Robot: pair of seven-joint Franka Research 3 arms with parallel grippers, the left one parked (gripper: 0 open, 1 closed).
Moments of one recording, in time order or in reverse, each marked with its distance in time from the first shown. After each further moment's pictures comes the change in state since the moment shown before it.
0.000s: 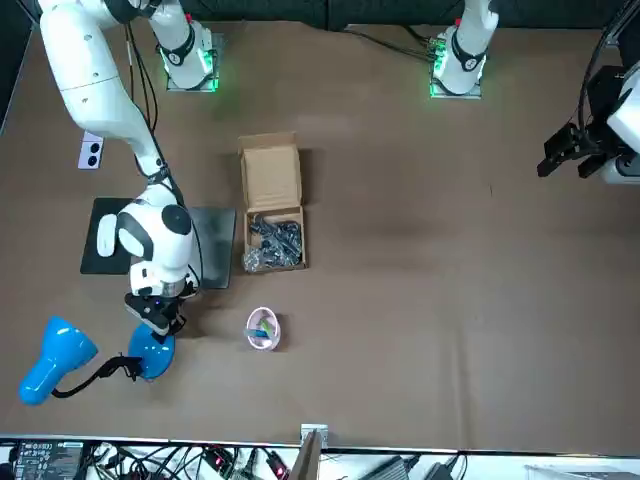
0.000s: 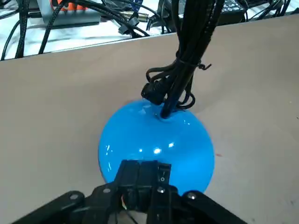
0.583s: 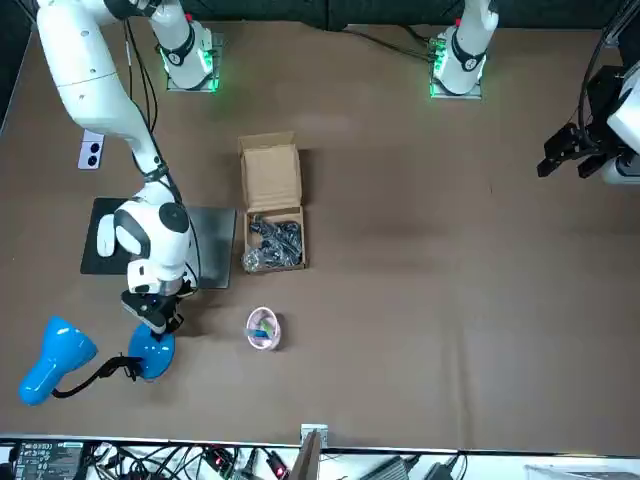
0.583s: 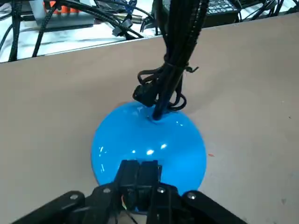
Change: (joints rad) arm -0.008 -0.017 -0.001 -0.016 0.000 0.000 0.006
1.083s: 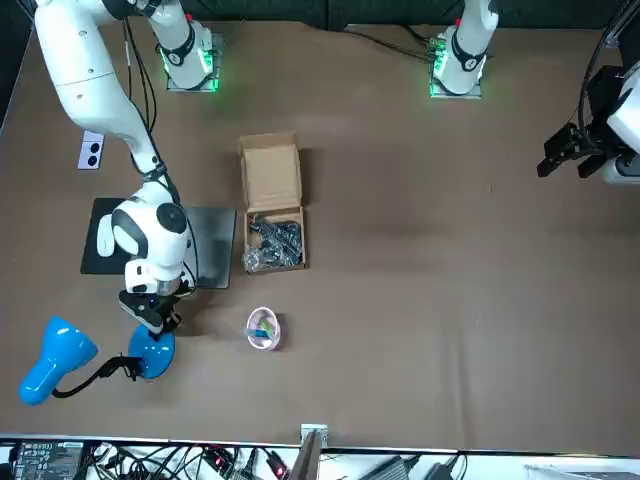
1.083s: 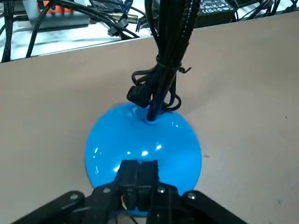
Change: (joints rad) arm -0.008 -0.002 0.000 -0.004 -0.001 0.000 0.000
